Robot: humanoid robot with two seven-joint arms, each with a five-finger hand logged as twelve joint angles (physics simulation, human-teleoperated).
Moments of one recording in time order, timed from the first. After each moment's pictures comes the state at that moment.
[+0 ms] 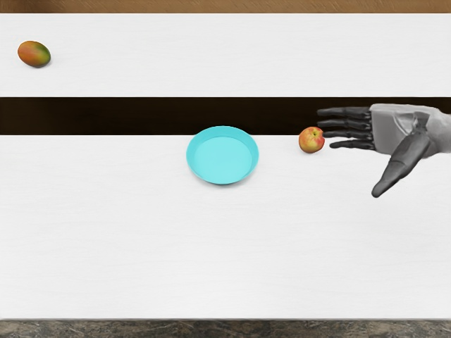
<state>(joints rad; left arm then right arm) 0.01 0.00 0.67 -0.17 0.14 0.16 0.11 1.01 -1.14 0.32 1.52 -0.09 0.61 -0.17</state>
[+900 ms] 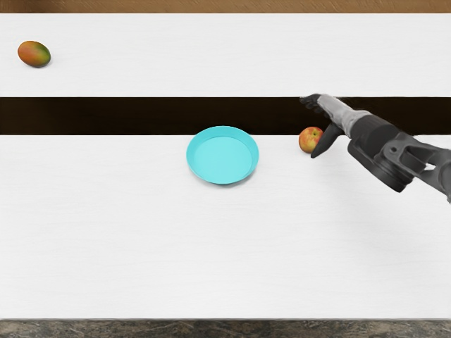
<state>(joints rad) 0.01 0.00 0.67 -0.17 0.14 0.16 0.11 1.04 -0.49 0.19 1.20 -0.96 -0.26 -0.39</state>
